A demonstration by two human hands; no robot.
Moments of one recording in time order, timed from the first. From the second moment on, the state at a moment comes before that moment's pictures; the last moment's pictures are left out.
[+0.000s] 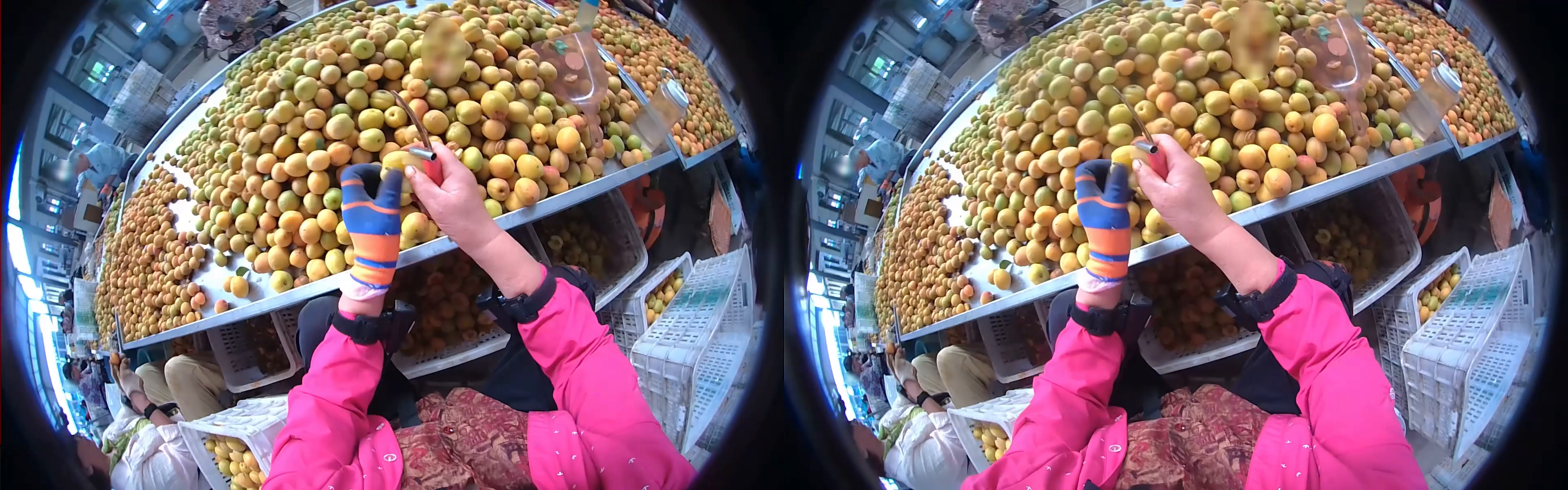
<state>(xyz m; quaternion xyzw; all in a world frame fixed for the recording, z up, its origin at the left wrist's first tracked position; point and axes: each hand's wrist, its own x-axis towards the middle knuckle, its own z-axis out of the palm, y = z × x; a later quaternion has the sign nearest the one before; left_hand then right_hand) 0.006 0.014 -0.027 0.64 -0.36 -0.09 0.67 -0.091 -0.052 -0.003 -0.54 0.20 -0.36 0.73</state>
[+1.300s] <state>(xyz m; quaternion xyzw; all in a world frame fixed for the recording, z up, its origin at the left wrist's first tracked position) -0.111 0.472 0.118 0.58 -0.08 -0.09 0.80 -0.083 0.233 0.020 -0.37 0.07 0.00 0.93</state>
